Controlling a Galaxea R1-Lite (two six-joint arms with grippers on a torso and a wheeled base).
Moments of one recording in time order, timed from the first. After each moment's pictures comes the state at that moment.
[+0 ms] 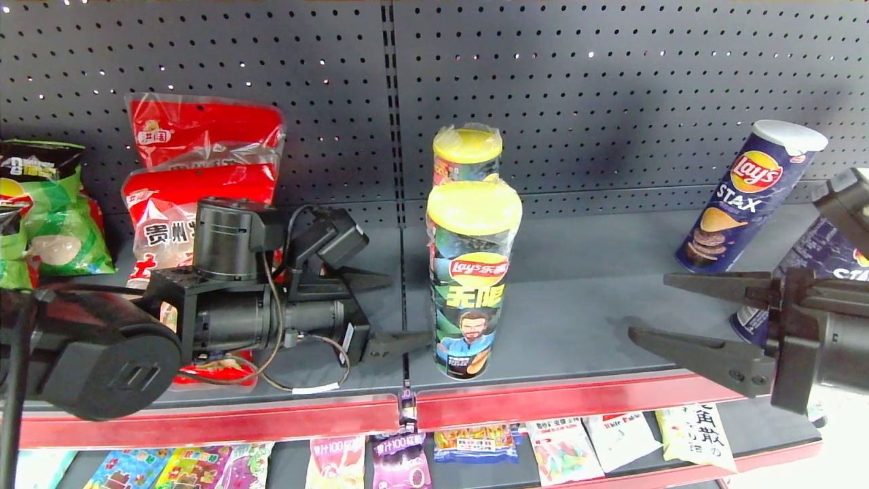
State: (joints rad) left arm -0.49 1.74 -0.80 -0.52 -0.52 0.24; right arm 0.46 1.17 -0.68 -0.18 0.30 -0.05
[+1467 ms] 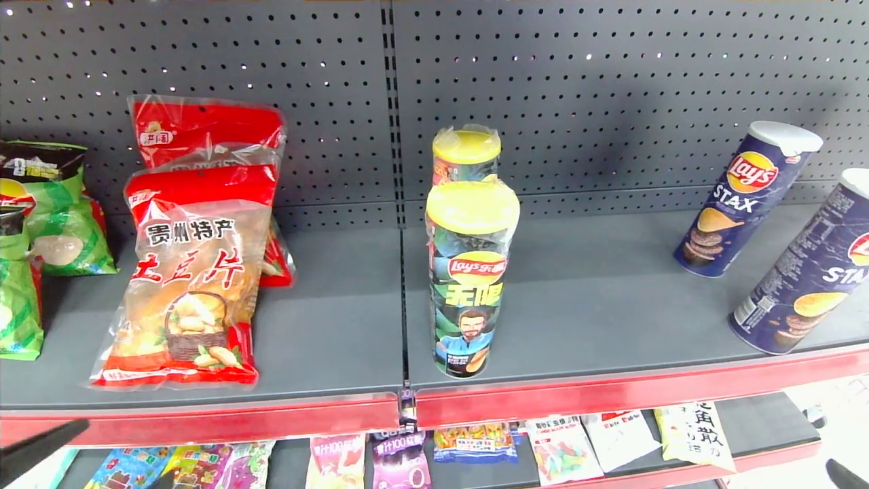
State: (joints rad) left arm -0.36 0.63 -0.22 -0.05 0.07 0.05; right arm 0.36 0.40 -0.16 -0.11 -0.19 -0.06
